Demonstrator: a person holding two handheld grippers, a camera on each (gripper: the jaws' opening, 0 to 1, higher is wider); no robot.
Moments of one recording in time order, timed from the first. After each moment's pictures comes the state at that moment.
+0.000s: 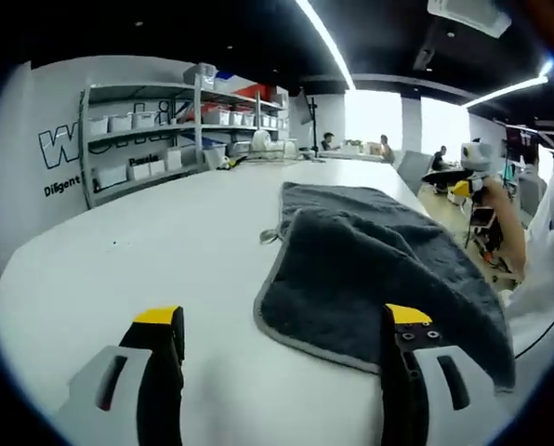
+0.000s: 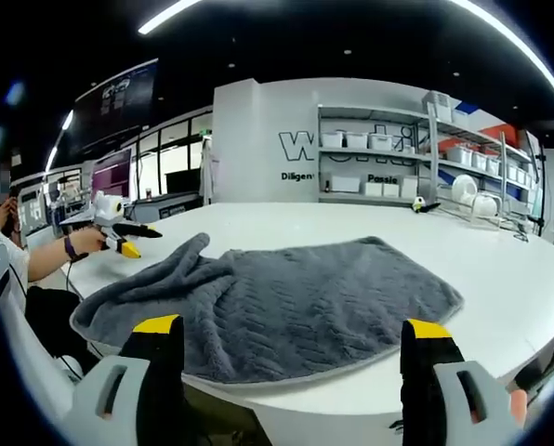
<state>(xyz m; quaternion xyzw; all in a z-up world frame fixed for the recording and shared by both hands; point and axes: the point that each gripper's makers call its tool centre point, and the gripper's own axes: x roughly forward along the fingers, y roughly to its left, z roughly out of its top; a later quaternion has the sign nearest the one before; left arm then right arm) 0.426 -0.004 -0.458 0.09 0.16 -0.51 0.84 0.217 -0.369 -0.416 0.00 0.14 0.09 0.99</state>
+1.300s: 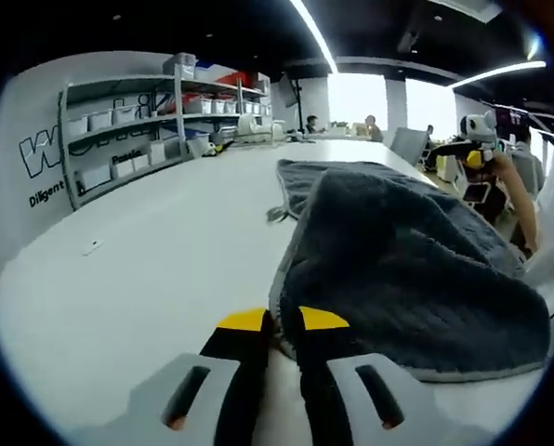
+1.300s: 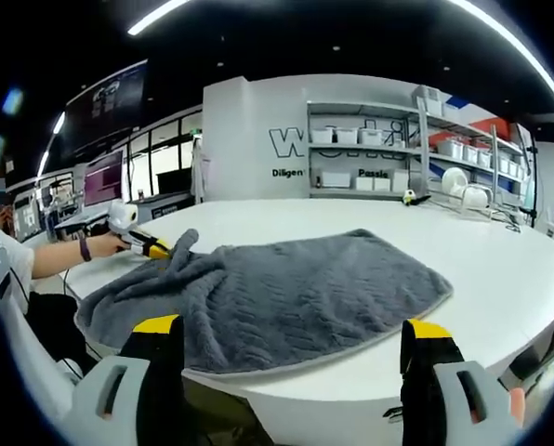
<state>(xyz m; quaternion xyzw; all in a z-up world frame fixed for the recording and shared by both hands) 0.449 -0.026 -0.493 0.17 0.17 -0.52 0.82 0.209 -0.381 -0.421 0.01 0.15 0.07 0.99</state>
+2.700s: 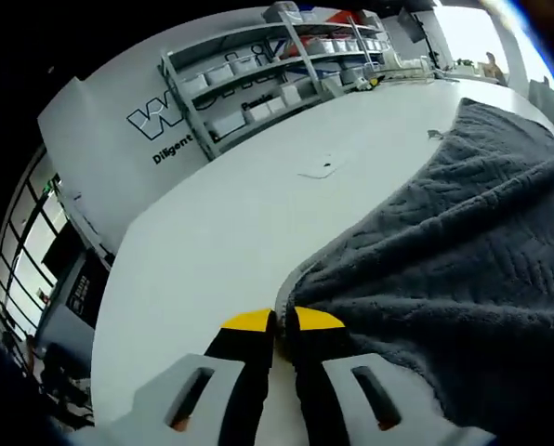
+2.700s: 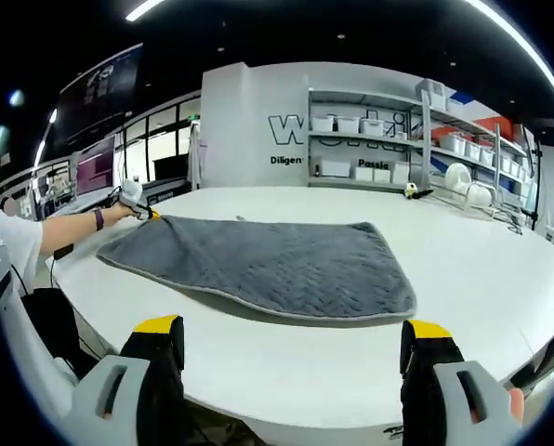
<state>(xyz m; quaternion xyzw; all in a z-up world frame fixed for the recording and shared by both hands) 0.654 0.176 -0.489 0.25 0.24 -0.21 0.92 0.246 -0.375 -0.428 -0.01 0.18 0.06 0.98</state>
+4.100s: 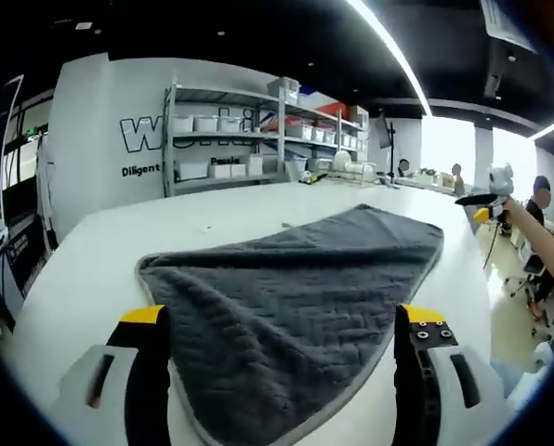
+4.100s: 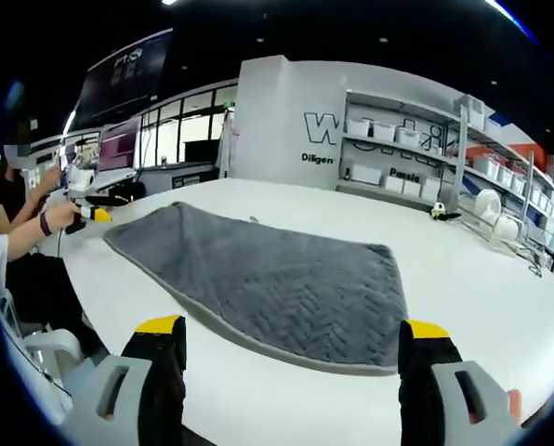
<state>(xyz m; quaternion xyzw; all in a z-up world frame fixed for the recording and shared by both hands) 0.410 0.100 -0.439 0.04 0.15 -0.34 0.93 0.293 -0.394 -0.409 -0.06 0.19 0.13 0.97</state>
